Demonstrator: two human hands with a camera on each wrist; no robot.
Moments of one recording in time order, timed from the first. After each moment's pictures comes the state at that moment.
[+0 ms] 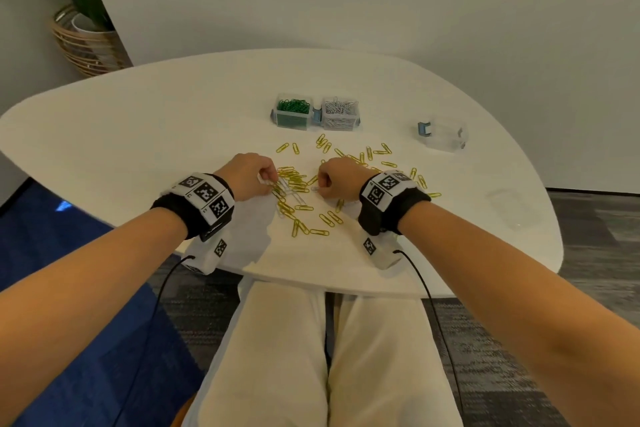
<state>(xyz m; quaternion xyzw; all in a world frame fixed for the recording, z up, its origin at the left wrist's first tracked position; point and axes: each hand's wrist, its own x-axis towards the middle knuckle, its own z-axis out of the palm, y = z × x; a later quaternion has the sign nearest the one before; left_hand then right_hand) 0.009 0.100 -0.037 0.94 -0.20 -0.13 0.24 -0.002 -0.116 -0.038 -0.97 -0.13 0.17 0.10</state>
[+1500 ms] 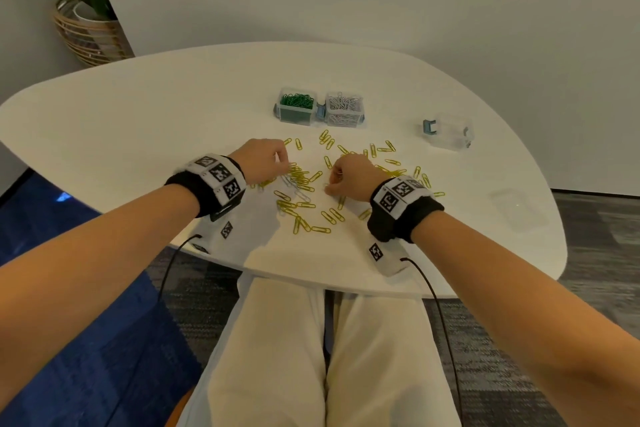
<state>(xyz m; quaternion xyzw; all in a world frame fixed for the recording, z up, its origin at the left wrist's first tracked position) 0.022 0.081 -0.024 0.94 -0.17 -0.16 0.24 -0.016 -0.124 -0.033 -0.97 -0.04 0.14 0.19</state>
